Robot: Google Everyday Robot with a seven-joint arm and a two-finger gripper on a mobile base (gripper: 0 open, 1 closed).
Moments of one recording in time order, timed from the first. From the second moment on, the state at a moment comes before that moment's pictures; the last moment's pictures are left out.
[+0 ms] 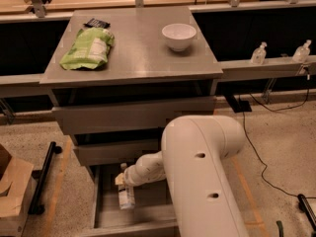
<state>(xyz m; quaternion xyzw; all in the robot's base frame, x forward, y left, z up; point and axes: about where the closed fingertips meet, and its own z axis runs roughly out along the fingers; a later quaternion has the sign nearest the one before) 0.609 0.158 0.310 -0.10 0.94 0.28 0.14</state>
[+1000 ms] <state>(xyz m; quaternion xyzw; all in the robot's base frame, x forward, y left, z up) 0.534 0.144 0.334 -0.12 0.95 0.28 0.10</state>
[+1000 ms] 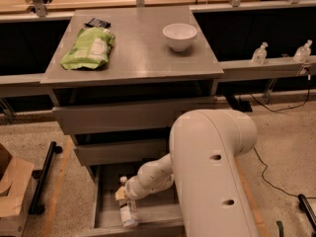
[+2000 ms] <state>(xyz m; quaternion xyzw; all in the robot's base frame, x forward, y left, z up) 0.510 0.146 0.396 -0.21 0.92 0.34 0.02</state>
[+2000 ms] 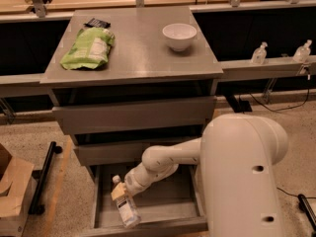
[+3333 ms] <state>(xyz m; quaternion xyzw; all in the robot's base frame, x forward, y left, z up) 0.507 0.135 0.484 -0.26 0.91 0.30 0.03</state>
